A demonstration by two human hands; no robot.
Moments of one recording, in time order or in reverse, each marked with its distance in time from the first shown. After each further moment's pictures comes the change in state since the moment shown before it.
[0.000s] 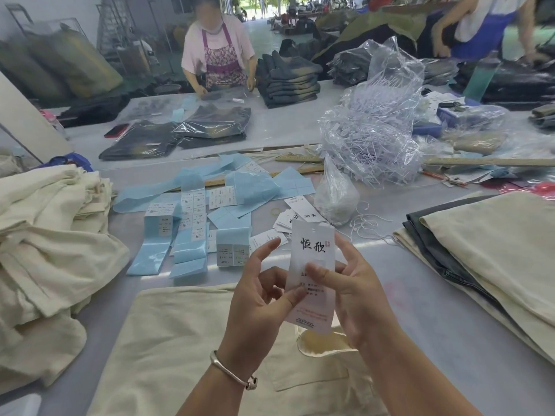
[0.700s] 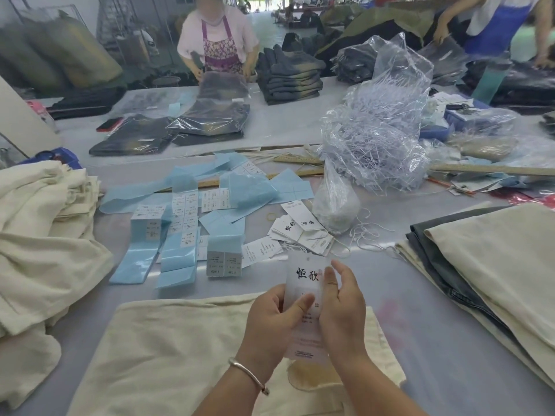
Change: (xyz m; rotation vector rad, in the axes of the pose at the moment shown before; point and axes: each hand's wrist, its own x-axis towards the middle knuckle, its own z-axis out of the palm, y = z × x) left_hand 0.038 -0.038 0.025 0.029 0.046 -0.318; right_hand 0.050 0.054 -0.023 -0.645 0.488 -0.188
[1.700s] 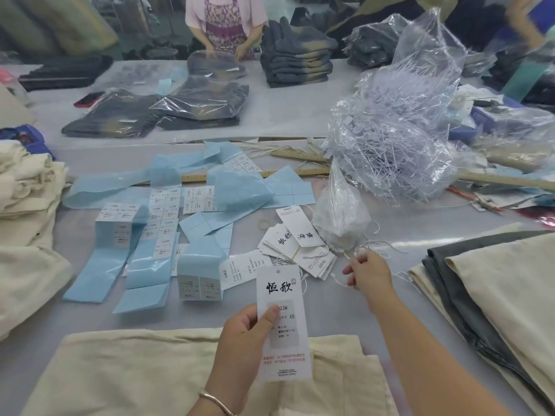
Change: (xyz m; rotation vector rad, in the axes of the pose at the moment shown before) left_hand 0.075 -0.027 -0.013 -0.088 0.173 -0.225; right_hand 0.209 0.070 -0.002 -0.171 -0.121 0.328
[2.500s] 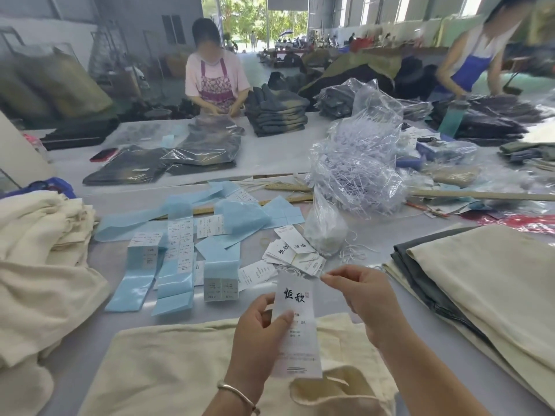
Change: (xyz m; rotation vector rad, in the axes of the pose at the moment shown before) left_hand -0.091 0.021 -0.020 0.113 -0.099 0.244; right_hand -0.218 -0.052 -0.042 0.268 -0.156 -0.304
